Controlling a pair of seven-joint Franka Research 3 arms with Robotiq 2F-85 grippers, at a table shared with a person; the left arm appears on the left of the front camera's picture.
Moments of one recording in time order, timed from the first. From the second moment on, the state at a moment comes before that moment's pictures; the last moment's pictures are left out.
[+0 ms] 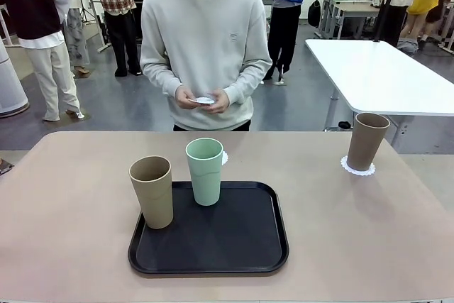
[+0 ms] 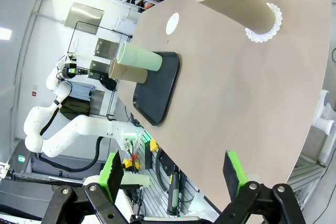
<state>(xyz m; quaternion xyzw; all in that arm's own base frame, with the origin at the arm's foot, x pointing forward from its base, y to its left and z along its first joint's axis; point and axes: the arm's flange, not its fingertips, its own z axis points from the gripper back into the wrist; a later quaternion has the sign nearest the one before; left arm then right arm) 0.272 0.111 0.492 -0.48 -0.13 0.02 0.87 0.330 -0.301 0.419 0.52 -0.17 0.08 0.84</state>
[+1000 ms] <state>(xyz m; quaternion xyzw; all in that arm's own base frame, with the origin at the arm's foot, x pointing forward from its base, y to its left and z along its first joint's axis) 0.272 0.111 0.492 -0.48 -0.13 0.02 0.87 0.330 -0.301 0.419 0.52 -0.17 0.08 0.84</state>
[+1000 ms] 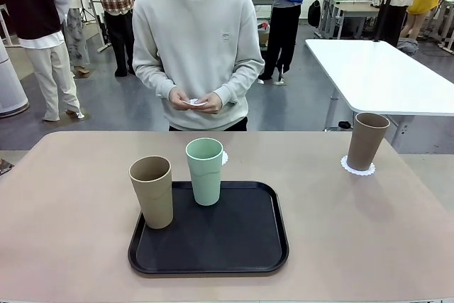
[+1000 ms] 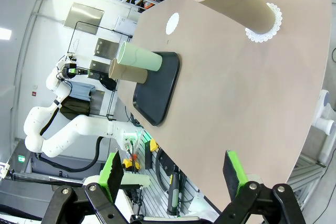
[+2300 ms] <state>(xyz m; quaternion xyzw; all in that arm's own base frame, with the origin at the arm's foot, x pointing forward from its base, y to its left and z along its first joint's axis) 0.272 0.111 0.492 -0.48 -0.13 0.02 0.87 0.330 -0.301 0.419 0.52 -0.17 0.08 0.84</state>
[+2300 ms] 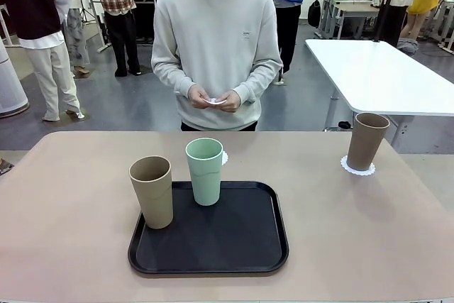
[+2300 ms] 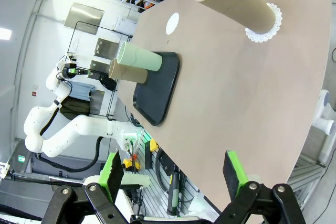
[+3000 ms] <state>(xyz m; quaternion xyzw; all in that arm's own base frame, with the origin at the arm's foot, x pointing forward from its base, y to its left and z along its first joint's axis) 0.274 0.111 0.497 -0.48 -0.14 0.01 0.87 0.330 -0.301 0.419 0.52 -0.17 0.08 0.84</state>
